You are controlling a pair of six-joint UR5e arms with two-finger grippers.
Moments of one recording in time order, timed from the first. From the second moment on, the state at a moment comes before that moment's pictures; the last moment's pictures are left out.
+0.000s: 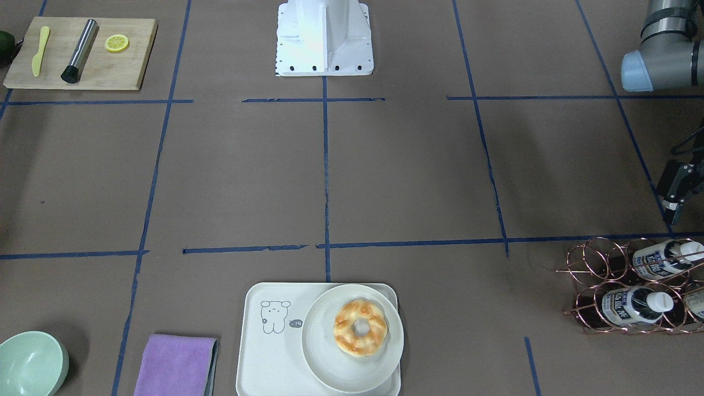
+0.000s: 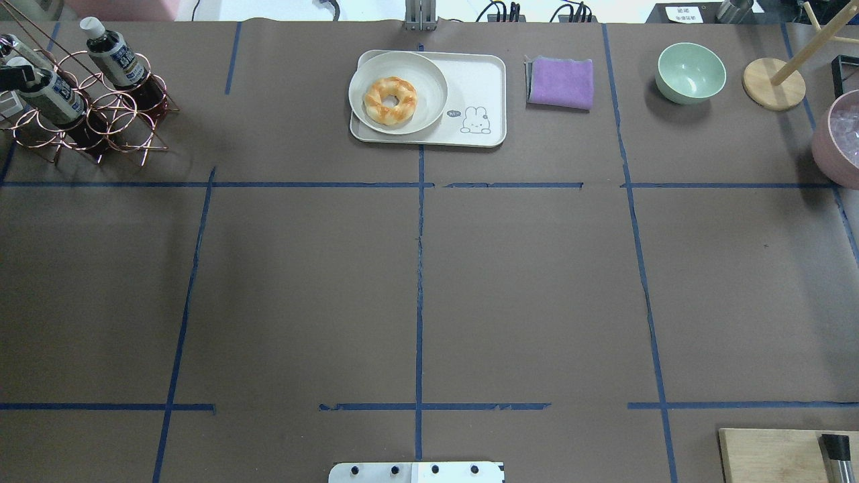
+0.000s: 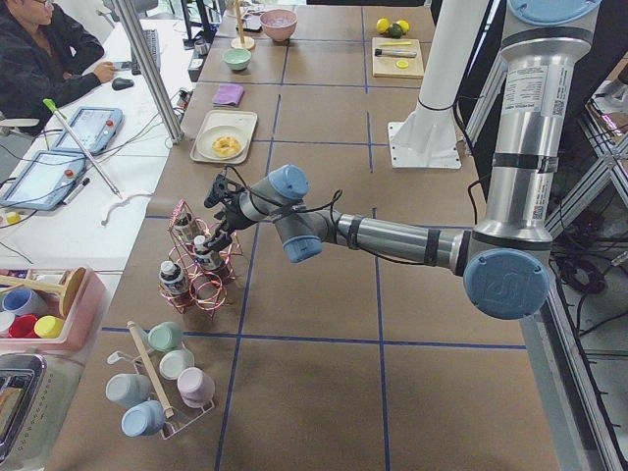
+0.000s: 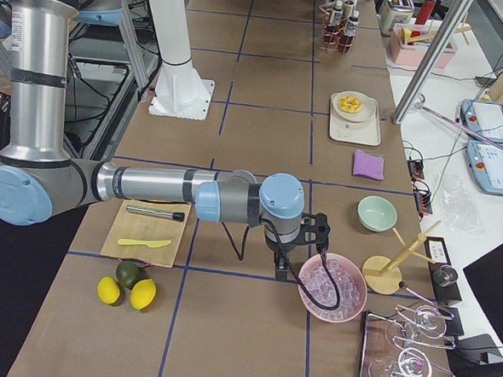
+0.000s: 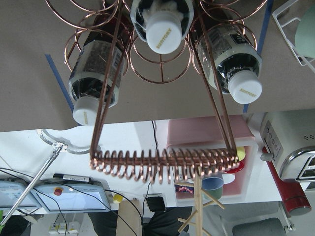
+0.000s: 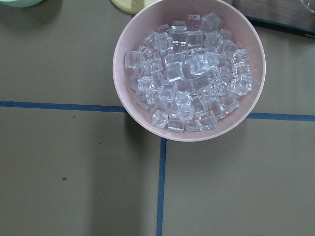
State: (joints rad) left arm -1.18 -1.65 -1.58 -2.59 -1.76 -0.79; right arm 1.65 -1.64 1.71 -1.56 2.39 -0.04
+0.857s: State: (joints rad) left arm -1.16 -1.72 -1.45 -2.65 -1.75 -0.79; right arm 1.65 -1.64 1.71 -1.56 2.39 -0.04
